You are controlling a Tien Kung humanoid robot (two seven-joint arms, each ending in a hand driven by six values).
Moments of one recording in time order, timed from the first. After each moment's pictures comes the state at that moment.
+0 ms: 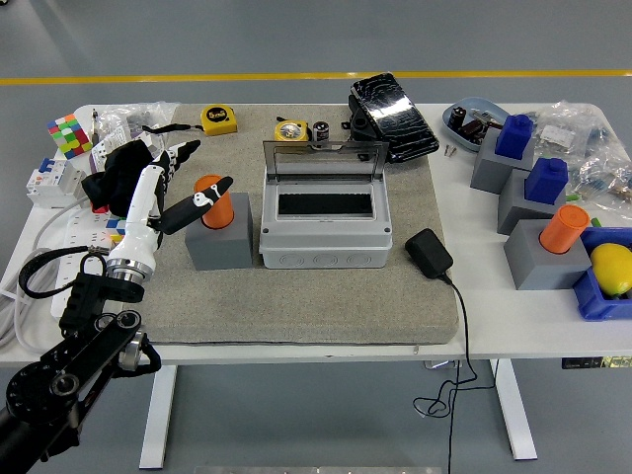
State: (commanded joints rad) left arm -0.30 0.14 -1.03 -1.14 1.19 0.43 -0.31; right arm 0.04 -0.39 0.47 0.38 -0.08 -0.12 -0.06
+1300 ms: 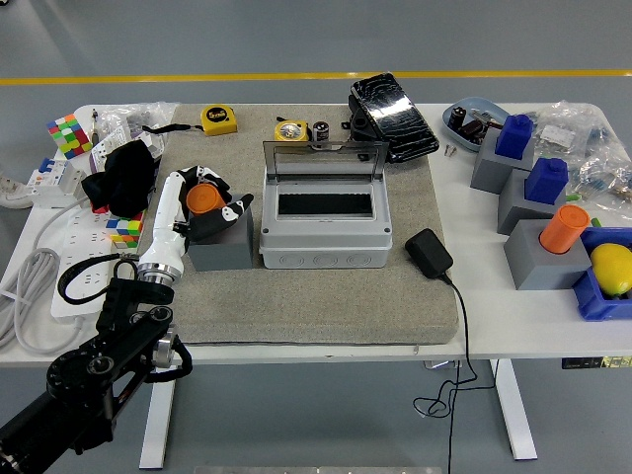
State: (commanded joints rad) left arm -0.39 0.07 -0.93 -0.96 1.02 0.44 -0.43; right arm 0.04 -0.39 0.46 0.38 -0.07 -0.12 -0.06
